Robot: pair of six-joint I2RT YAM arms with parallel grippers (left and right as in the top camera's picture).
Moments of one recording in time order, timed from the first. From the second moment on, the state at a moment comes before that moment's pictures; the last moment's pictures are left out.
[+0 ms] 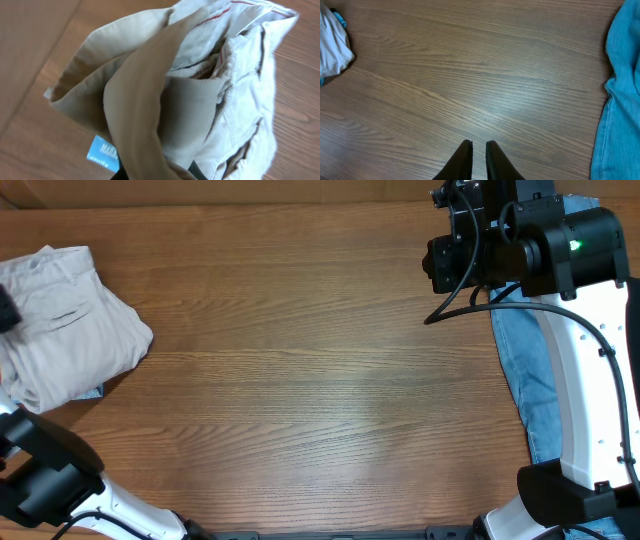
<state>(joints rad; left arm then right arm) 0.74 1.98 1.92 -0.96 0.15 0.20 0.24 1.76 2.22 -1.47 -0.19 0.02</state>
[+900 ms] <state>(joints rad) 0.25 1.62 2.05 -1.10 0.30 0.00 0.08 1.76 2.22 -1.26 -0.19 0.15</state>
